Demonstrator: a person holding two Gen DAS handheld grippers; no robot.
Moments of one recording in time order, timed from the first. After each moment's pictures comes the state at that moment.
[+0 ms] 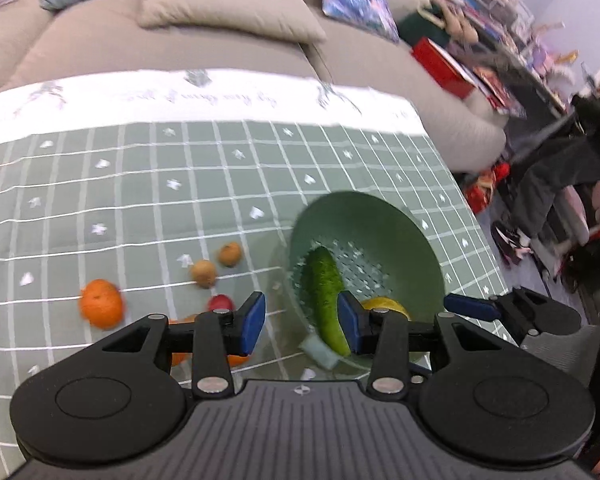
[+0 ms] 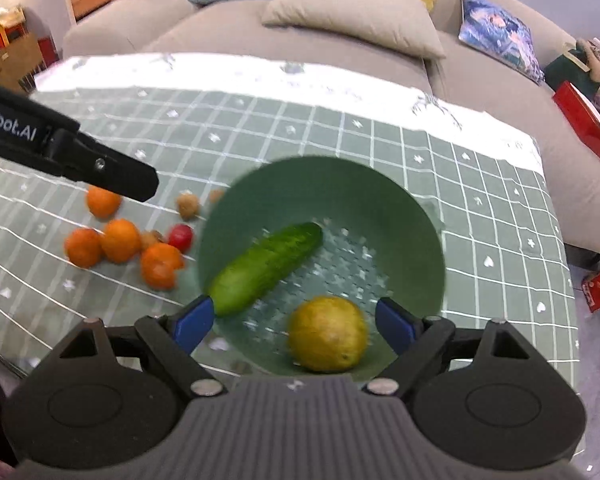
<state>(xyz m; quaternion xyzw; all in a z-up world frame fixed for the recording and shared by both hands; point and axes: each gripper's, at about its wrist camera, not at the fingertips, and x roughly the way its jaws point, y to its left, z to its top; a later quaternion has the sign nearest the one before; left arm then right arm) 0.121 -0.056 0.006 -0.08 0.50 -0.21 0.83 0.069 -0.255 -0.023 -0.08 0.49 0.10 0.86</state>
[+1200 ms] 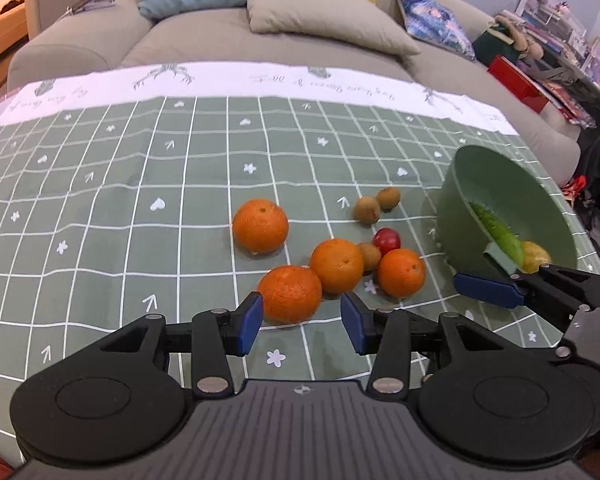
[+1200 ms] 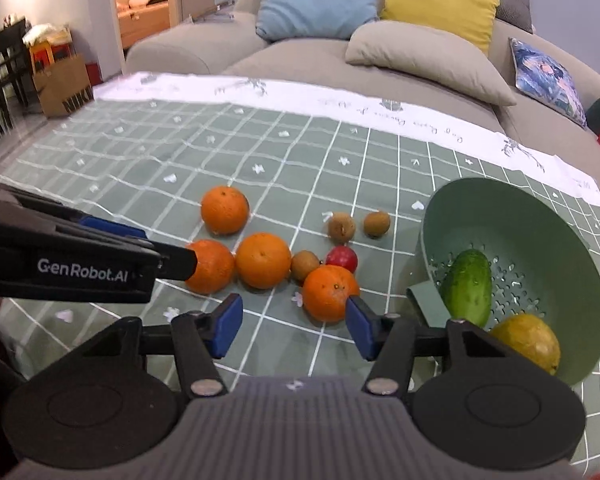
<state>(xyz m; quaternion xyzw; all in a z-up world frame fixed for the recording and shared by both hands) 0.055 0.029 -0.070 -0.04 0.46 -0.10 0.88 0.034 -0.132 -0.084 -0.07 0.42 0.15 0.89</state>
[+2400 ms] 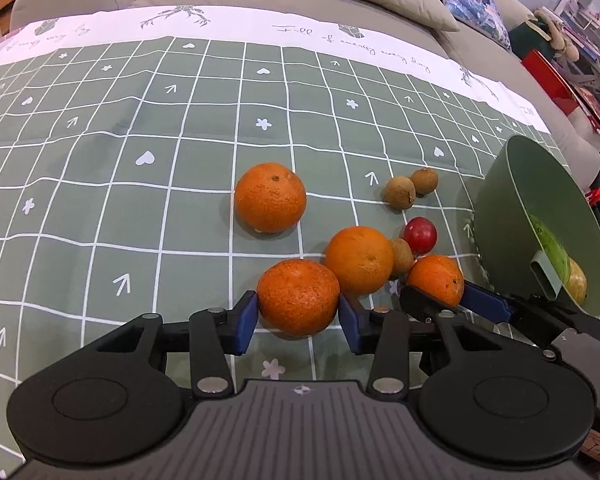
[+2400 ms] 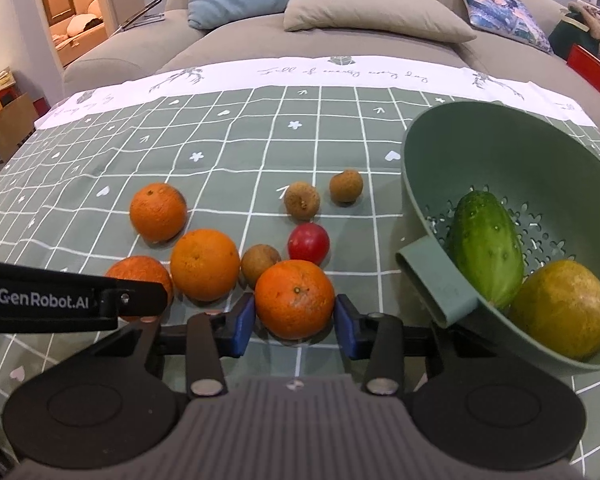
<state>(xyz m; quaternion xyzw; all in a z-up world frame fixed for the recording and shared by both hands) 0.089 0.030 -0.103 -0.08 0.51 -0.08 0.85 0.072 -0.145 -0.128 0.01 0.45 0.09 0.89</state>
